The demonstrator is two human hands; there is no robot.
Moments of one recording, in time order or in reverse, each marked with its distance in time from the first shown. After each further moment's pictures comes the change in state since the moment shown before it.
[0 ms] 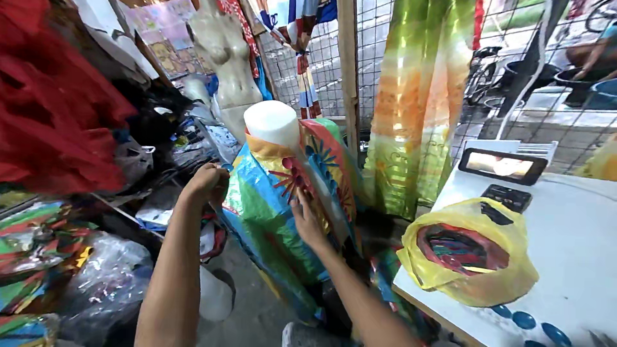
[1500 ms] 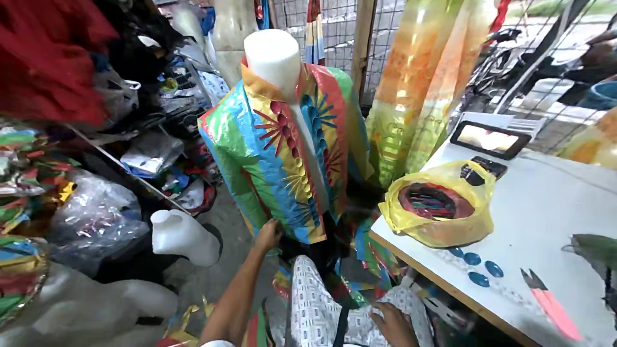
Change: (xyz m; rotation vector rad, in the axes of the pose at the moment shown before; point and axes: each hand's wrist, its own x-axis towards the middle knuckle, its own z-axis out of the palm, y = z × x) left_hand -0.125 -0.280 0.200 0.561 -0.446 0.174; right_hand -0.360 0.225 -0.142 -0.706 -0.394 0.648
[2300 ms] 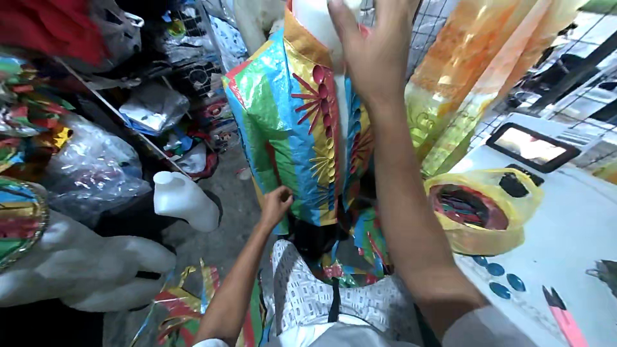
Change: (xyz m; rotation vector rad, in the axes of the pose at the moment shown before) left_hand -0.041 0.029 -0.050 -0.411 0.401 0.084; right_hand 0.043 -0.446 -0.327 0.296 0.956 -0.930
